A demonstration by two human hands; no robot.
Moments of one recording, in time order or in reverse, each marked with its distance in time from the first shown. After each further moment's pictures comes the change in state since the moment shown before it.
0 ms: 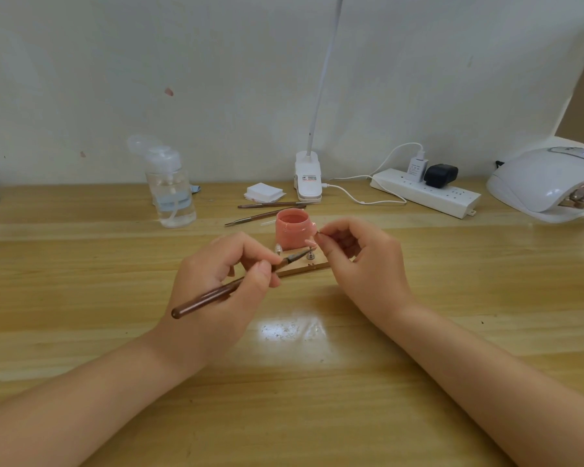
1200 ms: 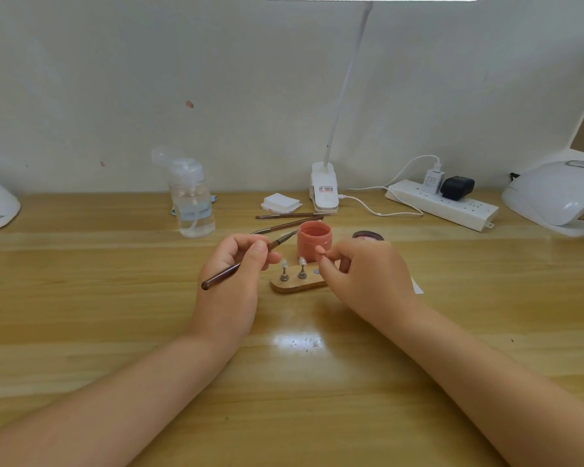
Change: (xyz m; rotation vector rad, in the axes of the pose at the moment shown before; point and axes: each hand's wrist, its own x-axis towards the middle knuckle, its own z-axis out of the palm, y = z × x) left_hand 0.013 -0.036 0.008 -0.388 0.281 -0.468; right_hand 0.011 -0.009 0.021 -0.457 -0.140 0.020
